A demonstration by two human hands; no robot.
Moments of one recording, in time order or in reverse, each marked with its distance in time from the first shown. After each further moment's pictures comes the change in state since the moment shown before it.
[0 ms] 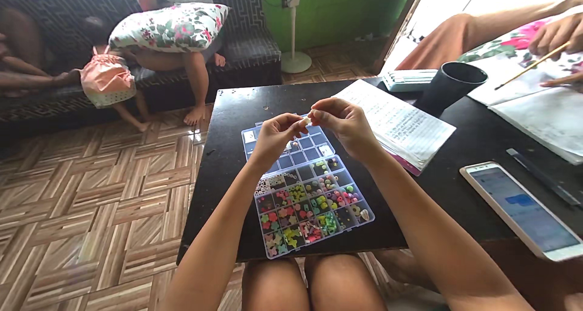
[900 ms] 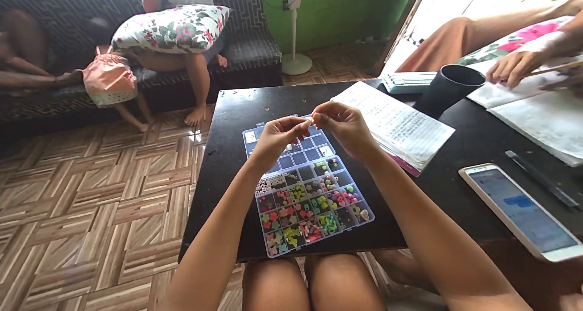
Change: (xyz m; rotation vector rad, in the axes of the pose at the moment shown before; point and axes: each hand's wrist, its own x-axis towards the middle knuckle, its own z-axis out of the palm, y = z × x) left_hand 0.001 0.006 0.000 -0.163 -0.060 -0.112; right_hand 0.002 0.005 -0.002 -0.088 -0.066 -0.136
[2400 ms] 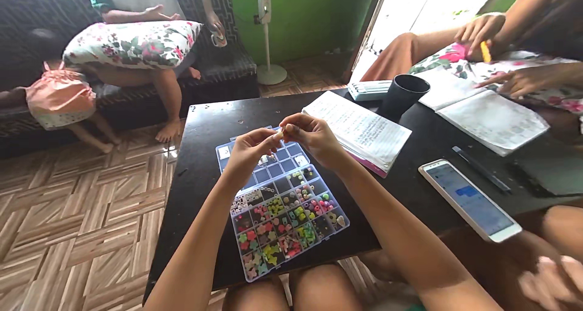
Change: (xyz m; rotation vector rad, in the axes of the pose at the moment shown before) left_hand 0.004 -0.002 0.002 -0.003 0.062 0.028; right_hand 0.002 -0.001 0.004 0.241 0.007 0.170
